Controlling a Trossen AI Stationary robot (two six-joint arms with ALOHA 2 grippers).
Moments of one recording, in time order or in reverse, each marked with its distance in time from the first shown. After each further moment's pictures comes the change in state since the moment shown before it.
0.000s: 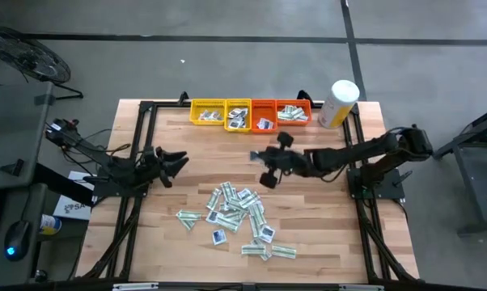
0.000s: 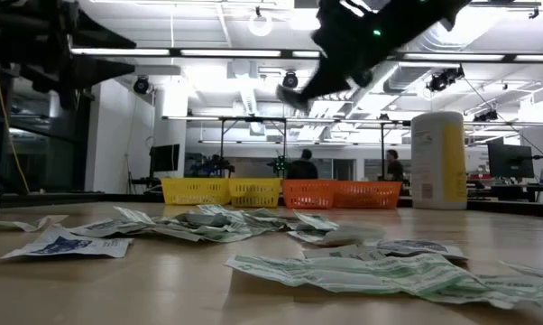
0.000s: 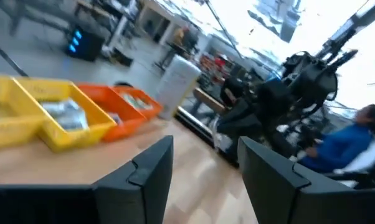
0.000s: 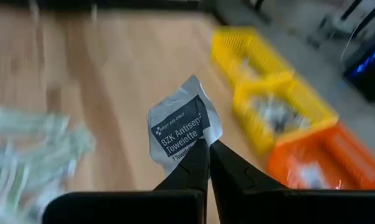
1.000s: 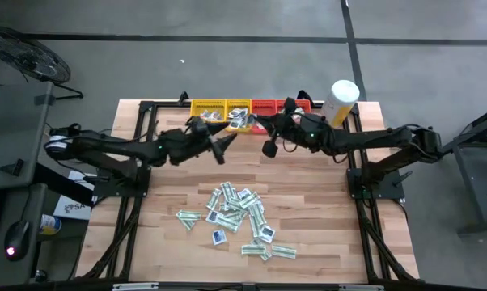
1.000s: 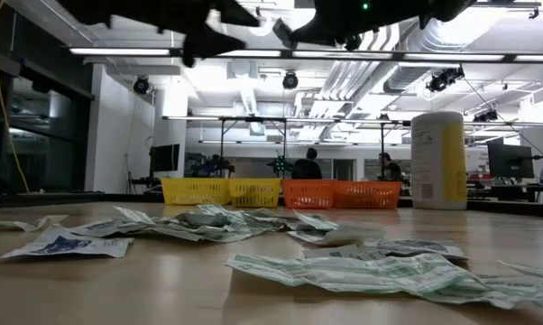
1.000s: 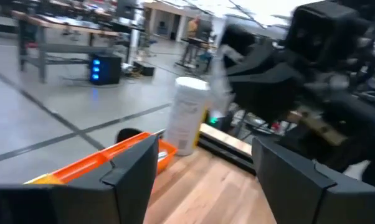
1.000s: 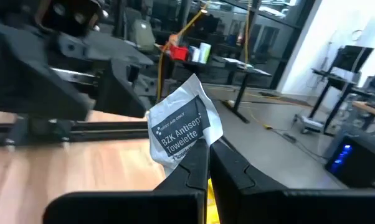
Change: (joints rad) left arm 0.559 0.803 0.644 0.036 0.517 0.194; right arm -0.222 -0.126 0.003 0.396 -0.214 -0.291
